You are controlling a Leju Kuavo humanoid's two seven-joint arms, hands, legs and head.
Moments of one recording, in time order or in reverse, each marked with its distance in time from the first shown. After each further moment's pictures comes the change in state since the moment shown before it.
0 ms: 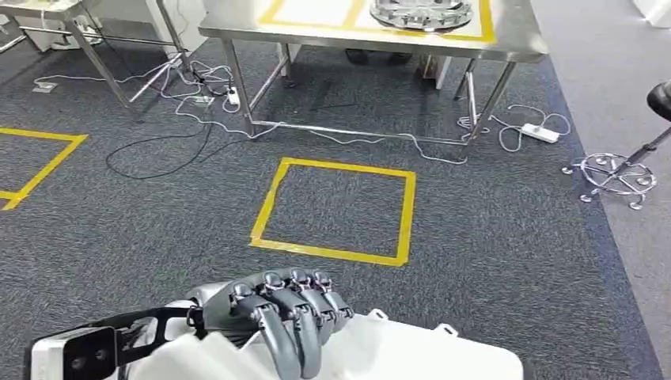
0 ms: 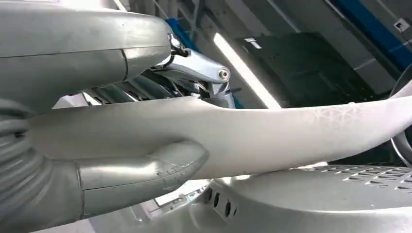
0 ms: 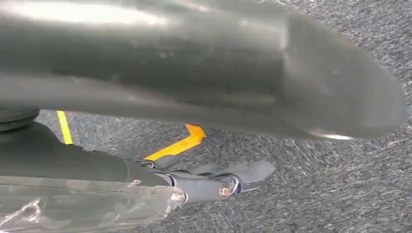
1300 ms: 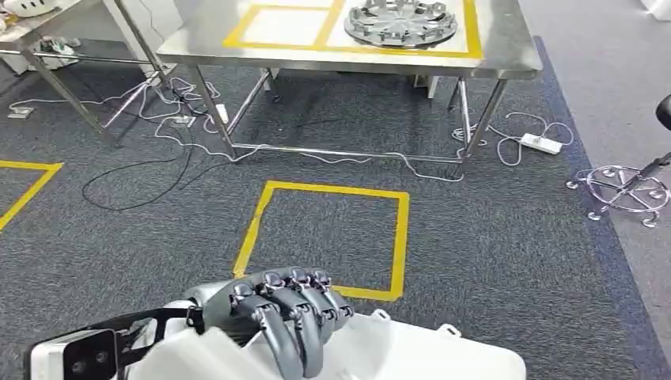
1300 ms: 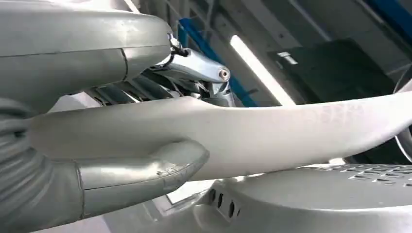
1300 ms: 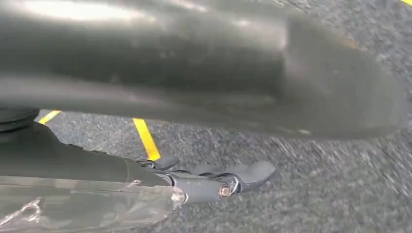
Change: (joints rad) left arm 0.000 -0.002 0.003 -0.003 -0.021 0.010 -0.008; right arm 0.002 0.000 0.008 0.002 0.000 0.005 0.000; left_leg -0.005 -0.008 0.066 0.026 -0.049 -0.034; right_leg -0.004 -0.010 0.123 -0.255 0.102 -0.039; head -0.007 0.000
